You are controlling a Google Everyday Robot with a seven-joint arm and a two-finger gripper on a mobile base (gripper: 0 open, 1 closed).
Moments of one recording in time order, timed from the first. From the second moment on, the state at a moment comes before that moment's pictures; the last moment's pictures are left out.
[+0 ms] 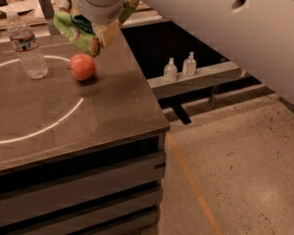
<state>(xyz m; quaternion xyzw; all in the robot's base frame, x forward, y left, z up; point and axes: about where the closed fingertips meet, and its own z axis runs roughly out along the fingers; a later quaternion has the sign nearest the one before) 0.617 0.118 1.017 -0.87 0.32 -0.26 0.28</state>
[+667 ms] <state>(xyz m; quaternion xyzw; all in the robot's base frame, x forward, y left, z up) 0.690 0.169 1.039 -0.85 0.27 -0.27 0.36</state>
